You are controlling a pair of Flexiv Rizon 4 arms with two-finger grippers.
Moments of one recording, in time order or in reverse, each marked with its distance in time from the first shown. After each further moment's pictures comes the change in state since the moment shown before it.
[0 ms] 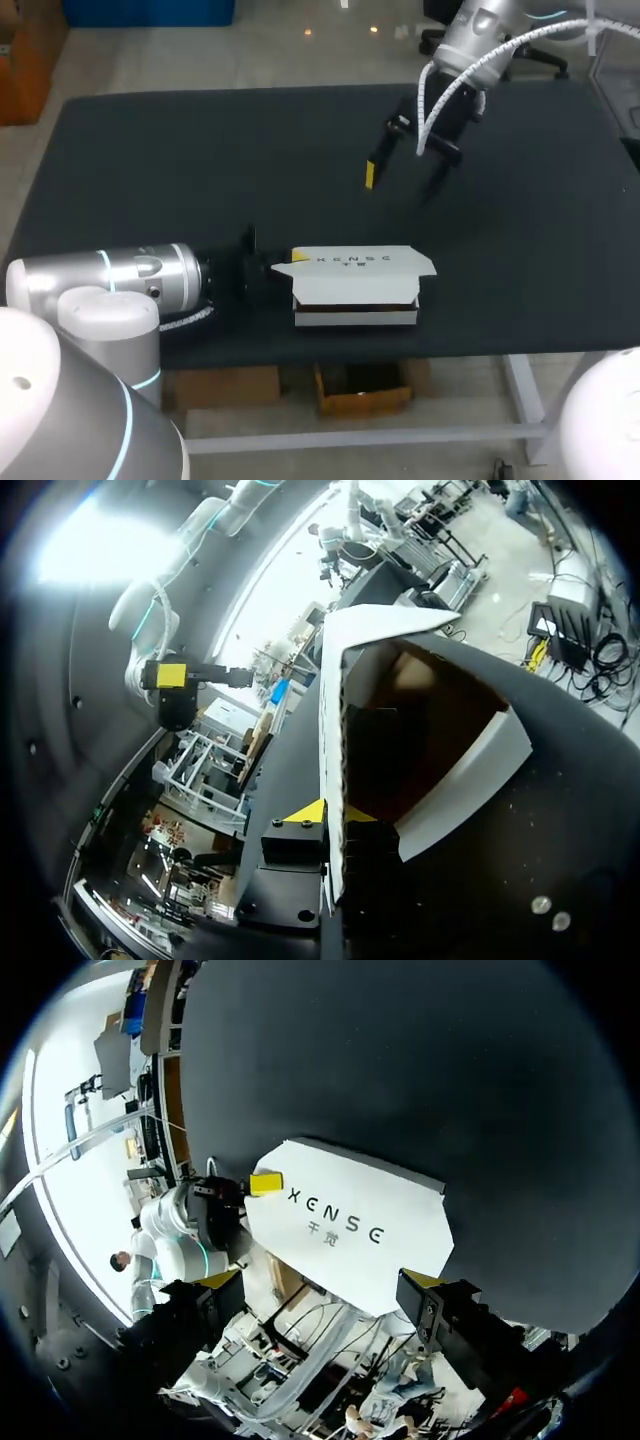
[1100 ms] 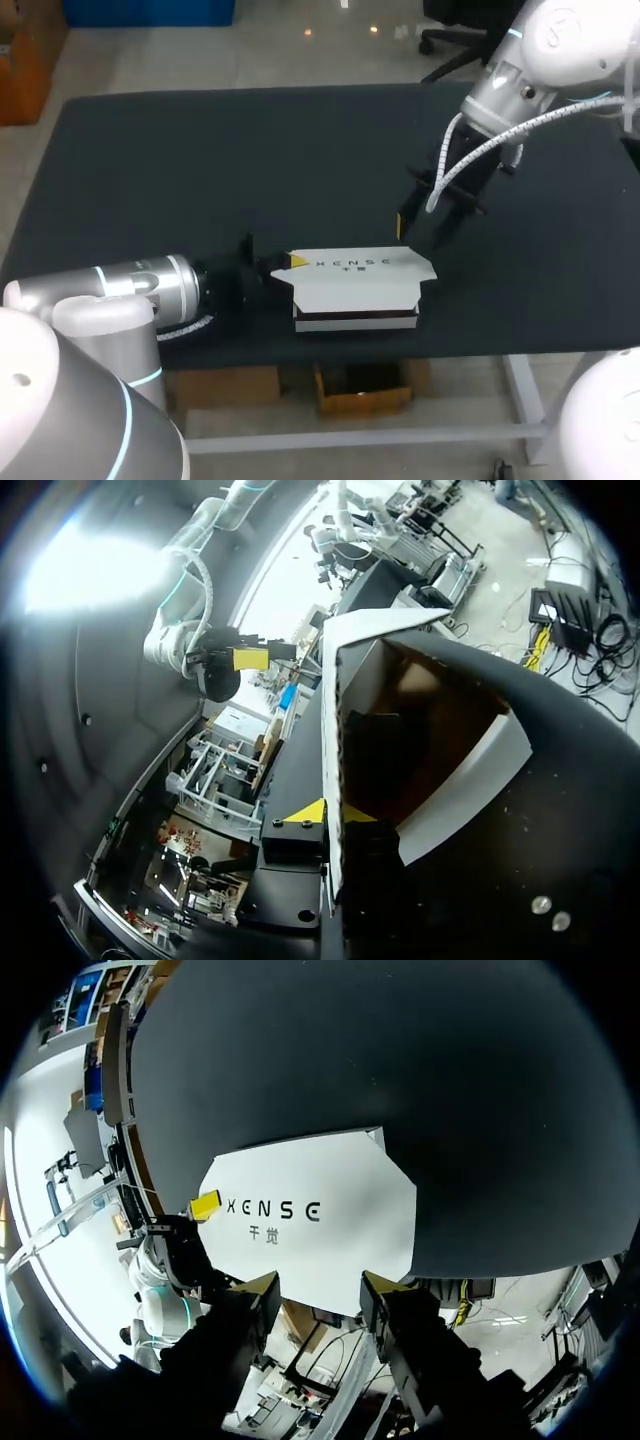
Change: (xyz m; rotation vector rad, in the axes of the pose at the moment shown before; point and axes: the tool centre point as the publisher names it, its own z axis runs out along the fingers) left arm 0.003 -0.009 -0.006 0.010 -0.053 0.062; right arm -0.043 -0.040 0.047 -0.203 -0.012 0.240
